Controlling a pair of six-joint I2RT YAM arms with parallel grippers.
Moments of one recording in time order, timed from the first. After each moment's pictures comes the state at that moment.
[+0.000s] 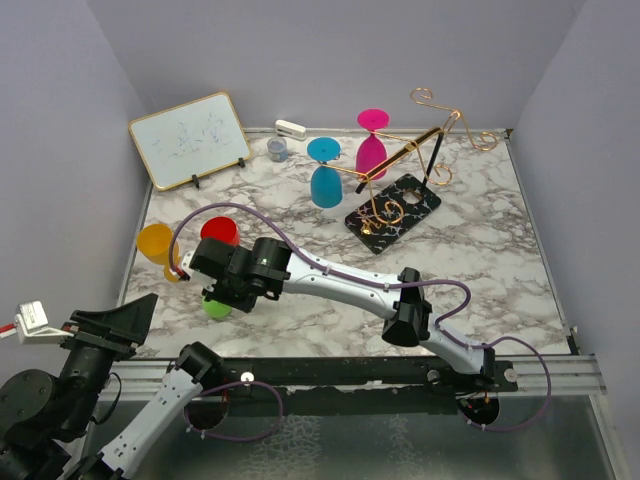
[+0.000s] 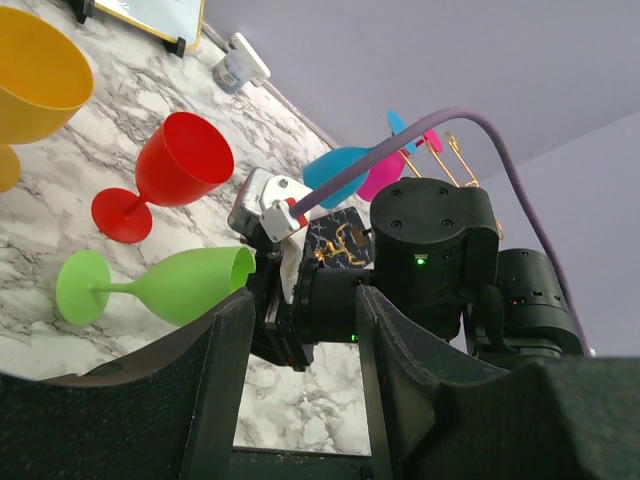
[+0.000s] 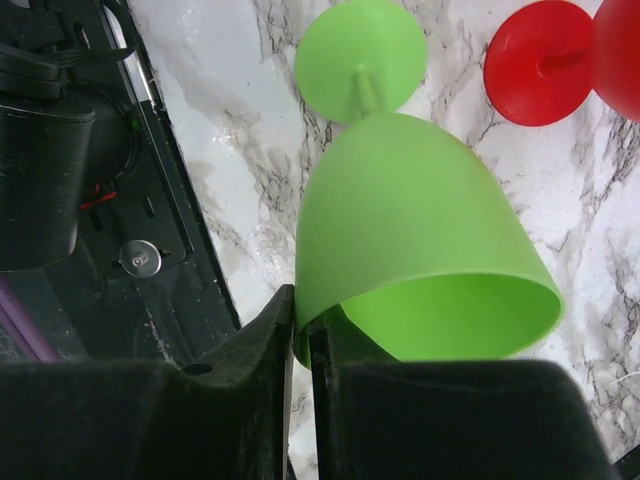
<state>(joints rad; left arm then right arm) -0.57 0.15 1.32 -1.27 -0.44 -0.93 1.34 2.37 2.51 -1.15 0.02 -0.03</state>
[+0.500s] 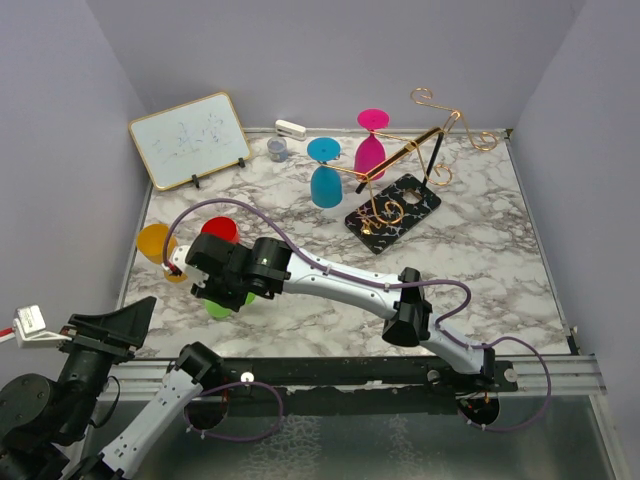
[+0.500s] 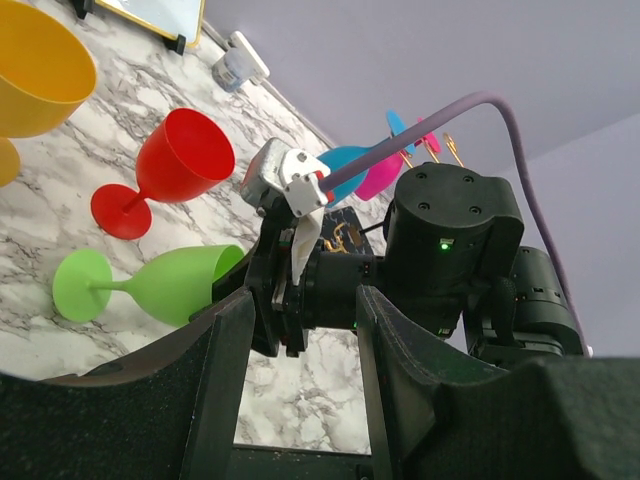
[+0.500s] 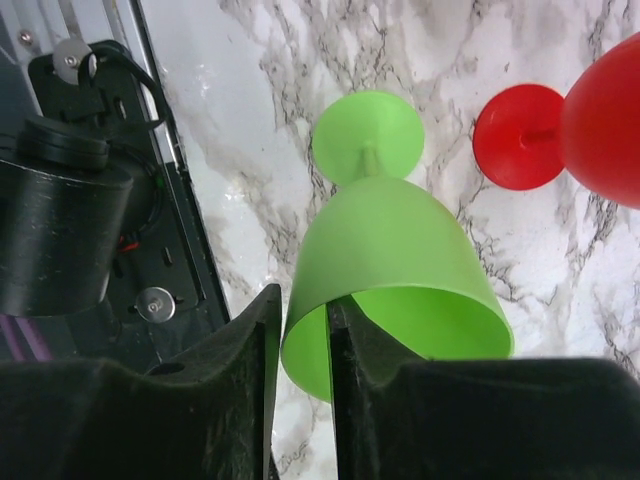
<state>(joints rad) -0.57 0.13 1.32 -1.28 -0.44 -0.94 1.34 2.36 2.51 -1.05 0.01 -0.04</state>
